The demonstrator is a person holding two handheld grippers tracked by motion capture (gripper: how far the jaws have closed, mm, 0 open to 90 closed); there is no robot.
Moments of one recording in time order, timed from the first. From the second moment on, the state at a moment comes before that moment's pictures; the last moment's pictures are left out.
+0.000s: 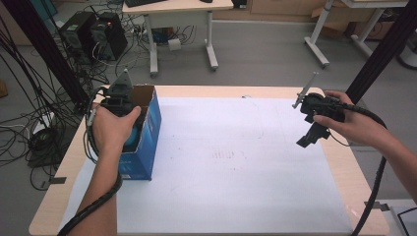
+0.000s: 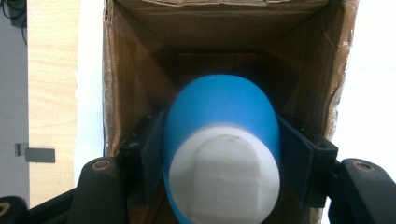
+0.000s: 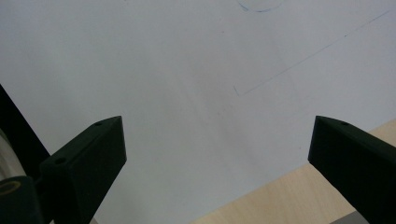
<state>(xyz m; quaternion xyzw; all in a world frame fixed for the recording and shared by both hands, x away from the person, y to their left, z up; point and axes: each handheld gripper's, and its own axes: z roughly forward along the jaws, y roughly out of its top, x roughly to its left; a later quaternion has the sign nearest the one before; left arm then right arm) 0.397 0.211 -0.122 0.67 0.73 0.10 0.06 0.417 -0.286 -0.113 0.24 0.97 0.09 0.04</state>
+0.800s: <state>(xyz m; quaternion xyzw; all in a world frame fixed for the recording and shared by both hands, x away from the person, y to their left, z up) 0.394 0.218 -0.118 0.67 0.73 0.09 0.07 0.417 -0.285 -0.114 0.24 0.97 0.09 0.04</state>
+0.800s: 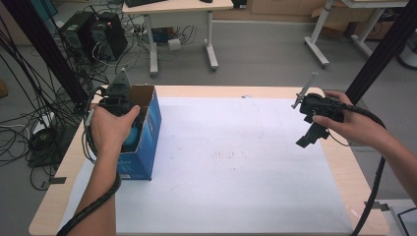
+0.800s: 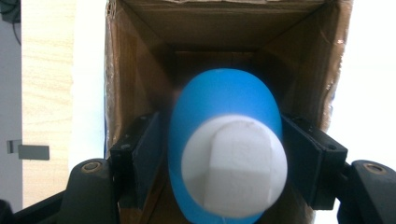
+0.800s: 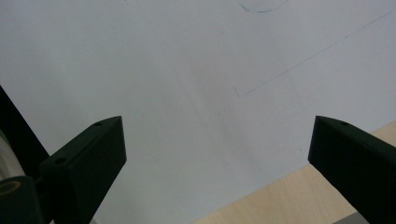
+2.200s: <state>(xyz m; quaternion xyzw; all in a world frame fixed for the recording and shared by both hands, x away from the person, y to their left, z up) 0.332 0.188 -0.040 0.69 0.69 0.17 0.16 0.410 -0.290 -0.103 0.23 0.97 0.11 0.05</state>
